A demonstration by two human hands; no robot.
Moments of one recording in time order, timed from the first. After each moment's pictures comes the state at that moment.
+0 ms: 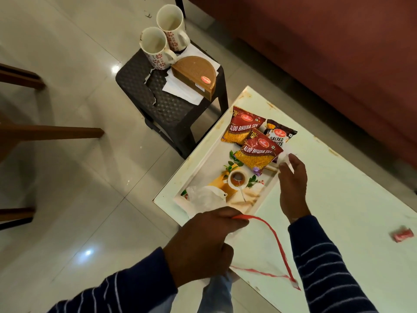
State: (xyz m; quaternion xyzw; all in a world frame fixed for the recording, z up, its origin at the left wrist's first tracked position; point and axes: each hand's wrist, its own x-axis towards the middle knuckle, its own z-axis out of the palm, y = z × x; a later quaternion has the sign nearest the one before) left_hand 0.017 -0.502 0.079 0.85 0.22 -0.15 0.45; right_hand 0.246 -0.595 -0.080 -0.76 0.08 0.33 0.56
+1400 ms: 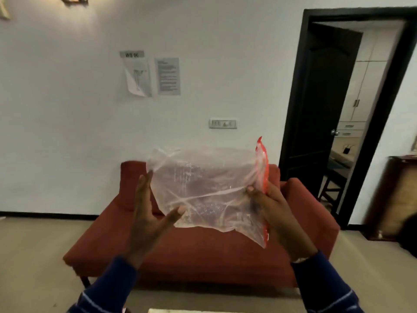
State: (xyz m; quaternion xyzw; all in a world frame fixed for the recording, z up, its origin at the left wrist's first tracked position) left_hand 0.139 -0.546 0.622 0.80 -0.01 0.35 0.49; right_hand 0.256 -0.803 0.635 -0.60 -0.25 0.04 0.76
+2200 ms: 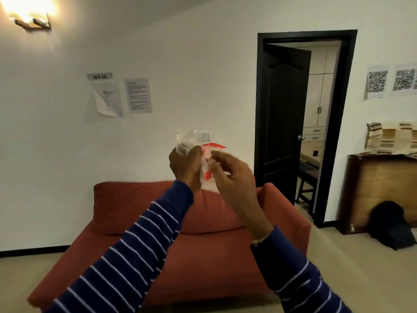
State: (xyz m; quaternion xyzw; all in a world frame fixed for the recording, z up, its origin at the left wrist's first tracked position) left_hand 0.256 -0.709 0.743 0.56 0.10 0.34 0.75; right_hand 0.238 -0.820 0.708 -0.70 -0.29 -0.27 0.59
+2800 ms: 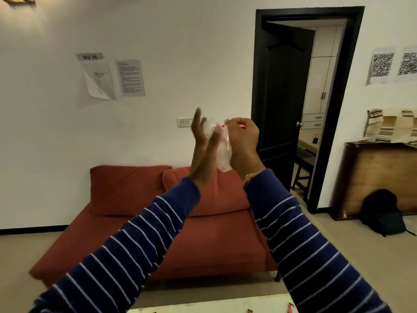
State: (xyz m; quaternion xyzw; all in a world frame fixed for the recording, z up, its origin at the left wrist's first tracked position) left_hand 0.252 -0.803 0.724 0.68 -0.19 0.31 0.64; right_hand 0.300 -0.883 0.754 -0.58 -0.05 -0.17 0.79
